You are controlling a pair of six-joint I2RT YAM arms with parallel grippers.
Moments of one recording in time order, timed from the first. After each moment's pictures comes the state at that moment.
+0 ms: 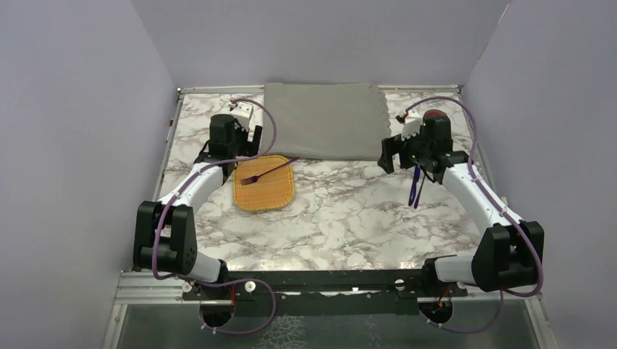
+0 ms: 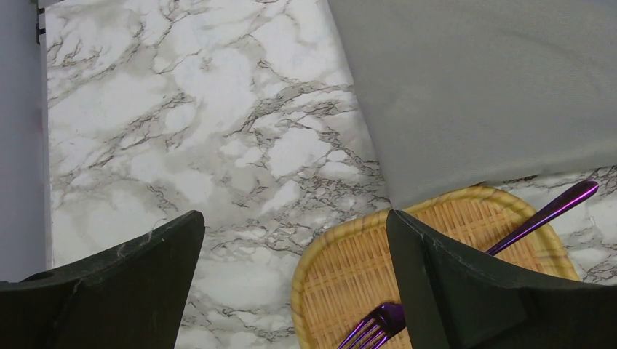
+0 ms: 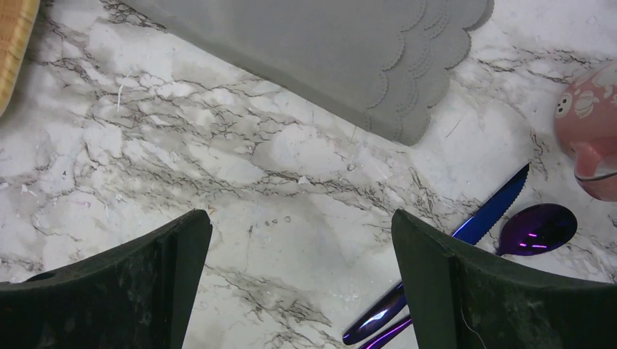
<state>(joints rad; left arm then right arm) -0.14 1.44 0.90 0.08 -0.03 0.18 0.13 1.32 0.96 -0.36 -0.33 -0.18</state>
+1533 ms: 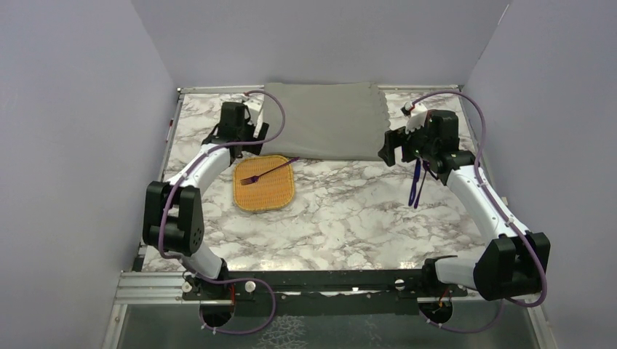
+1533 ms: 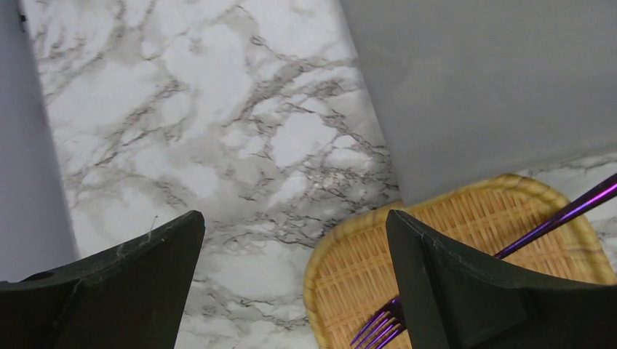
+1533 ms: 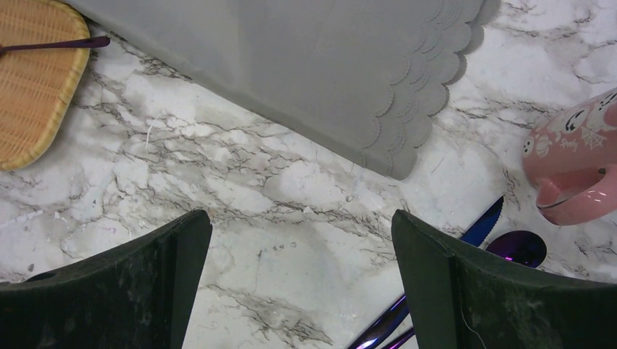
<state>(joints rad) -0.16 1.56 1.12 -0.17 -0.09 0.24 0.13 1.26 1.00 -0.33 -0.35 -0.15</state>
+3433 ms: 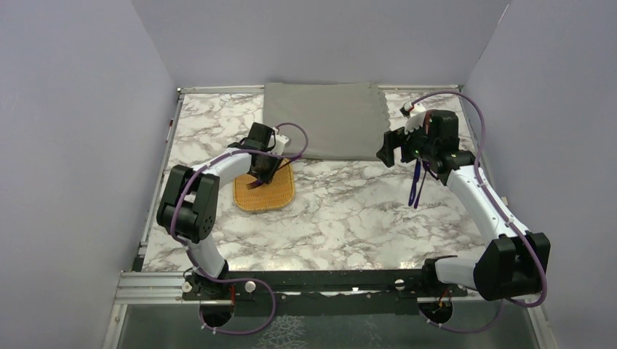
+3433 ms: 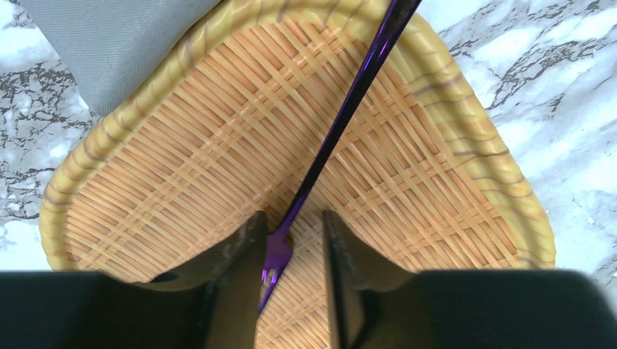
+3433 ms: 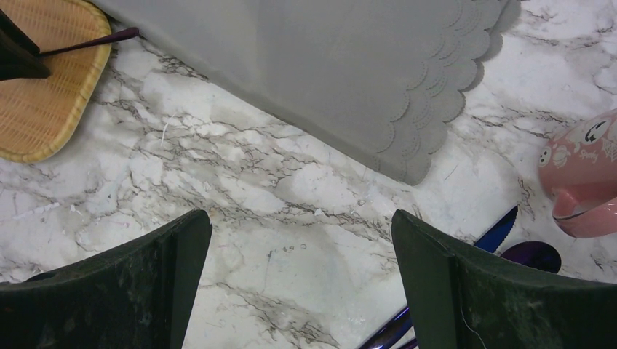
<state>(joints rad) -0.33 1.74 1.07 -0.43 0.09 0.23 0.13 1.26 1.00 -0.33 -0.39 -0.15</state>
